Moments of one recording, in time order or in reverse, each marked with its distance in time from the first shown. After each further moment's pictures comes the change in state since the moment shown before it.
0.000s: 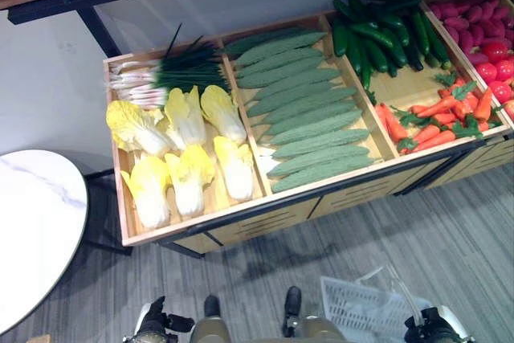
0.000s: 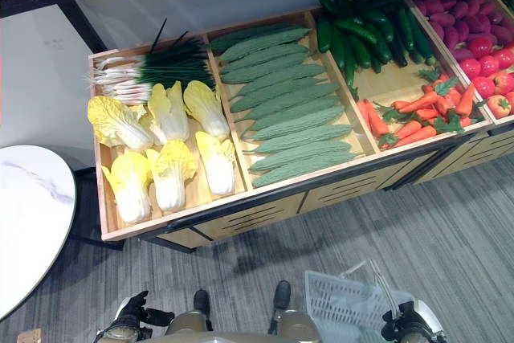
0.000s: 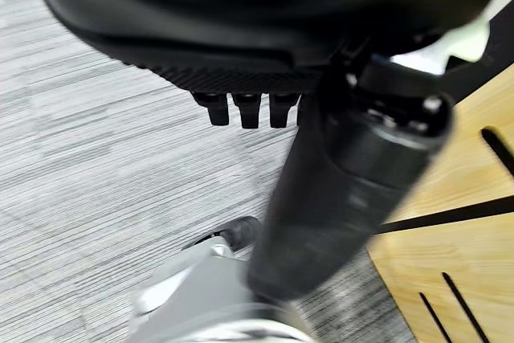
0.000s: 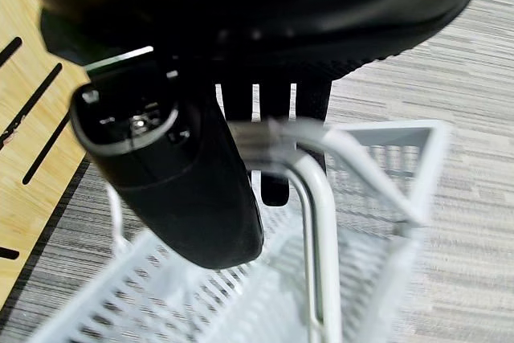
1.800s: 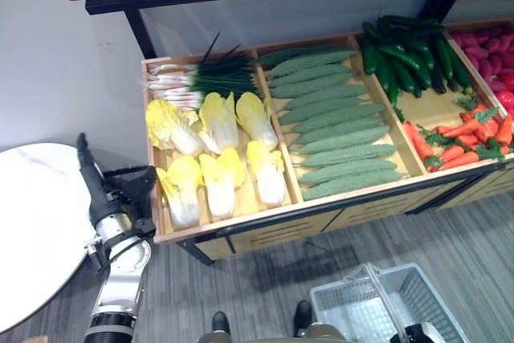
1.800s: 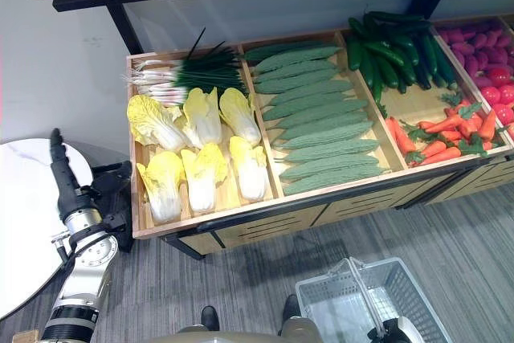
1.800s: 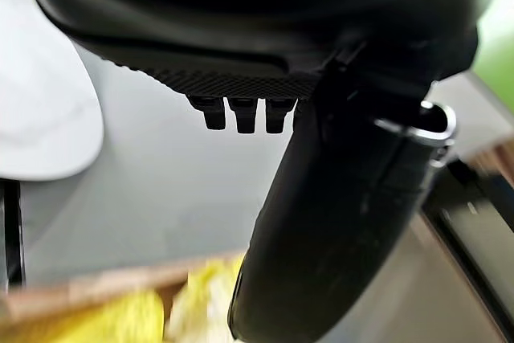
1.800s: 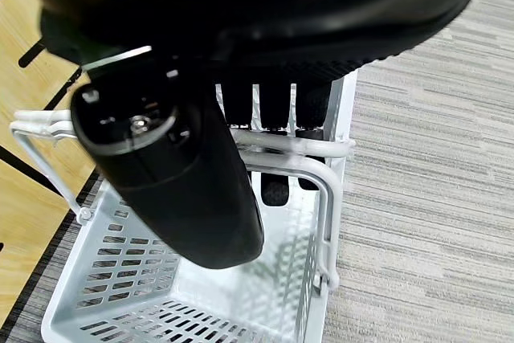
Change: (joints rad) left arm 0.072 0.090 0.198 -1.170 0.108 -0.087 0.424; right arm 0.057 0.076 0.029 0.001 -0.023 -0.017 -0.038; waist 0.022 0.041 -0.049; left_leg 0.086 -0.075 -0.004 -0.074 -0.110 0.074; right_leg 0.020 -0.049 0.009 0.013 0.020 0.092
